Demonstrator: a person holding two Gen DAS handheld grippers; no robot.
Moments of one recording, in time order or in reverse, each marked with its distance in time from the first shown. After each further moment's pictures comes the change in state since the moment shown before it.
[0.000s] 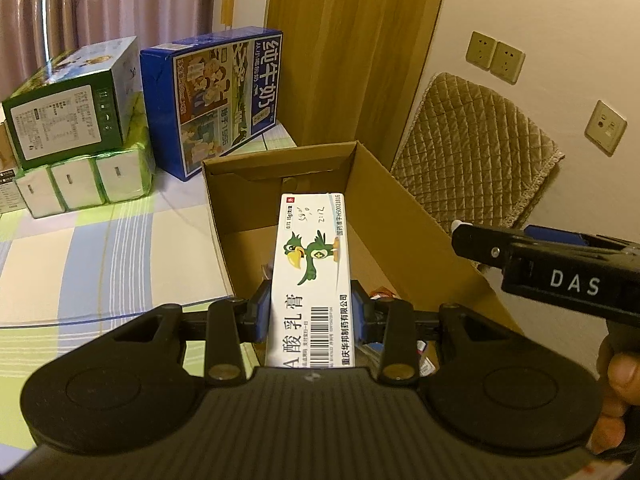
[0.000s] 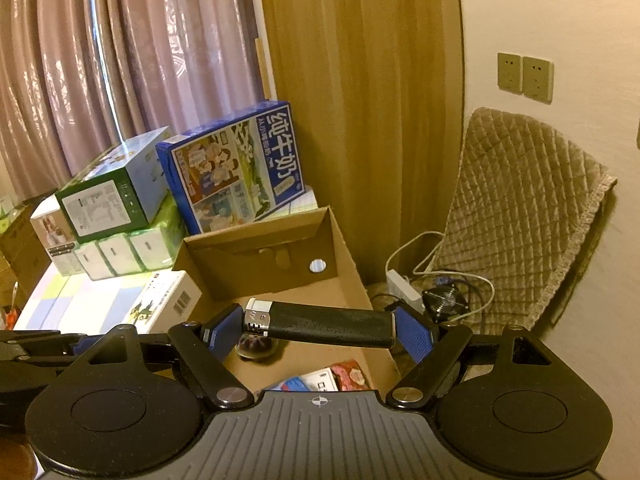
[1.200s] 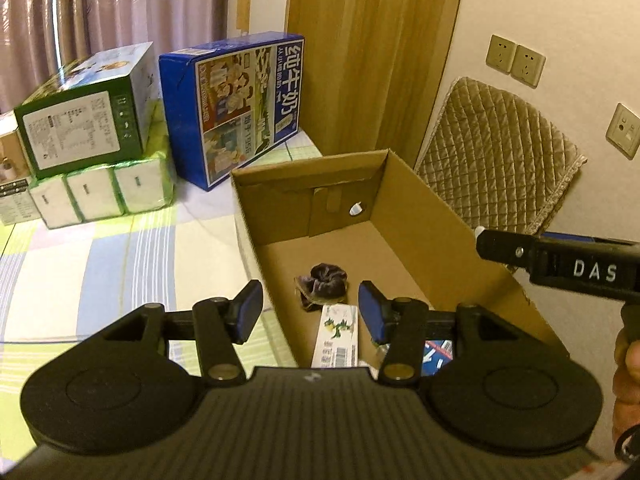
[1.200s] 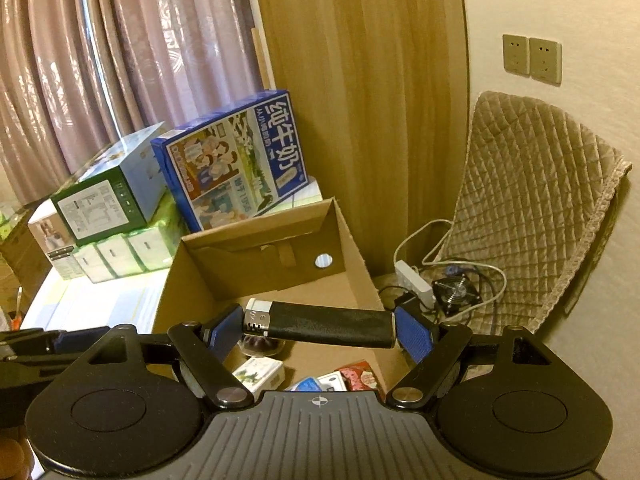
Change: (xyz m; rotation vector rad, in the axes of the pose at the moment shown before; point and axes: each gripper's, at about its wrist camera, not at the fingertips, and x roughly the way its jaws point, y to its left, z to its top) left arm 0.007 0.022 0.004 0.008 -0.019 0.051; right arm 0.020 -0.002 0.003 0.034 0.031 0.020
